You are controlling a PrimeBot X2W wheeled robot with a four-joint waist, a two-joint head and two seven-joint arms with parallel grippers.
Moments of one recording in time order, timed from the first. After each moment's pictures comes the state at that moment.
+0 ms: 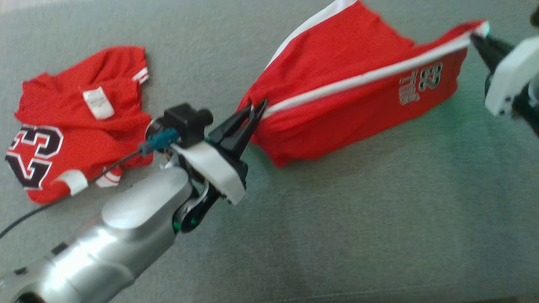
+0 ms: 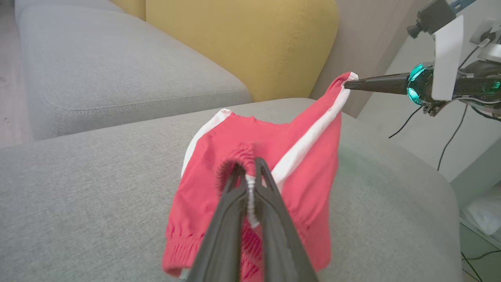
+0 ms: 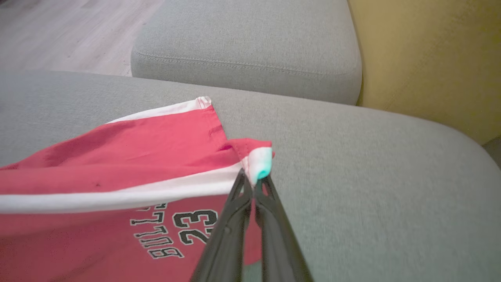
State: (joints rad) left arm -0.84 0.37 -1.16 0.34 -0.99 -0.01 -0.17; right arm -0.77 -0.55 0.41 0.48 0.60 0.13 0.44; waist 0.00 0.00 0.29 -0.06
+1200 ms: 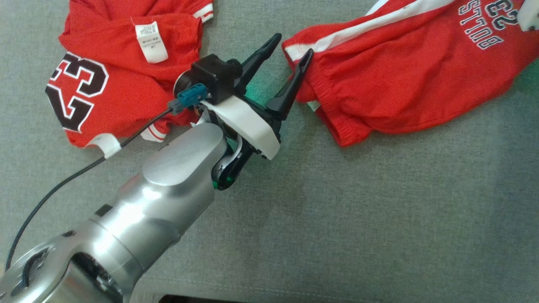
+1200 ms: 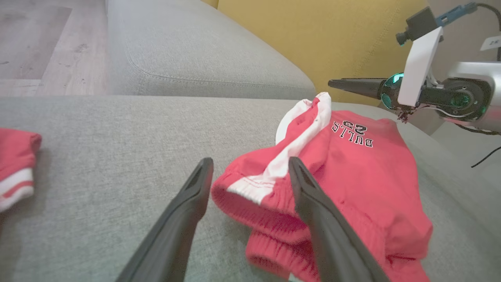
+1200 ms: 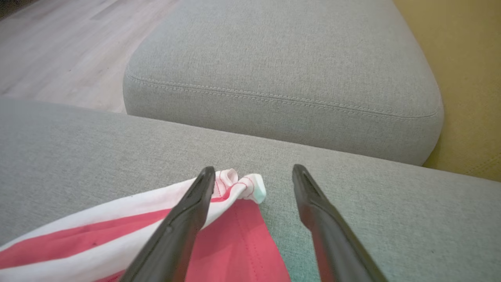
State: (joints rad) left arm -0.99 0.14 -1.09 0.61 -0.96 -0.08 -0.25; right arm -1.22 -0.47 0.54 1.05 0.54 0.13 0.11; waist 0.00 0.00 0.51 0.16
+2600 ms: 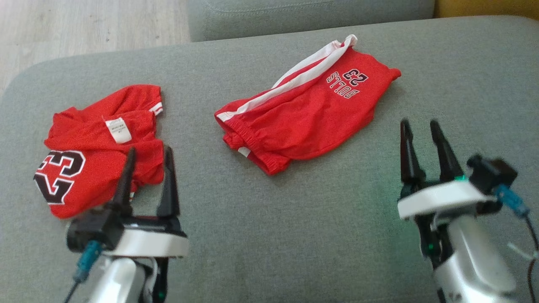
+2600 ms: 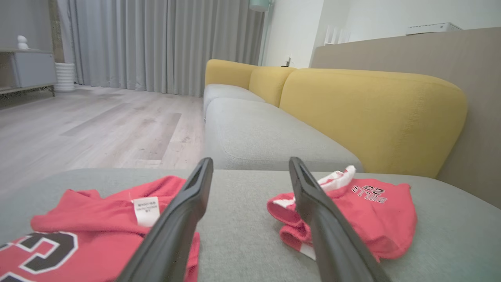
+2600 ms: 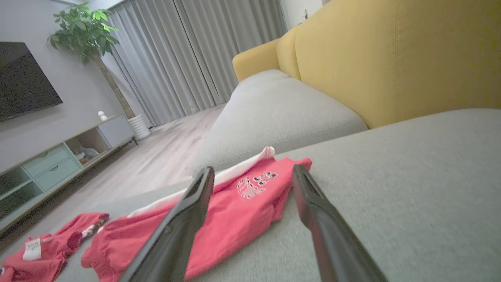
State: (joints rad) left arm -0.17 0.23 -0.35 0.14 -0.45 0.11 -0.26; right arm -0.30 -0.07 0.12 0.45 0.39 0.13 -0.25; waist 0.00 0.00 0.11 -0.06
